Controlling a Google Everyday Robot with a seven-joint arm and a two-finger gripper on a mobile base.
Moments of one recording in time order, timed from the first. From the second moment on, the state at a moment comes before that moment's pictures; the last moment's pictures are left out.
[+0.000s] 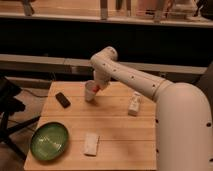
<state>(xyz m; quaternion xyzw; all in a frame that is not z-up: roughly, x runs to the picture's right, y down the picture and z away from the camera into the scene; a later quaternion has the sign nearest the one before) -0.010 -0.010 0.870 -0.21 -0.12 -0.29 0.93</state>
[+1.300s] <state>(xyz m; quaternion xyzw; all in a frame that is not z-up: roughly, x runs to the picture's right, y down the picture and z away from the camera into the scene) -0.068 -0.045 0.853 -0.16 -0.13 -0.35 0.91</state>
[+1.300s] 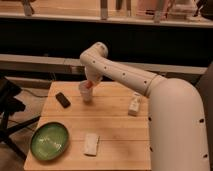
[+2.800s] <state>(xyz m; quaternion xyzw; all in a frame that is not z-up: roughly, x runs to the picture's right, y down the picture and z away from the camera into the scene) -0.082 -0.042 0.856 -0.15 -0.17 -0.37 0.90</state>
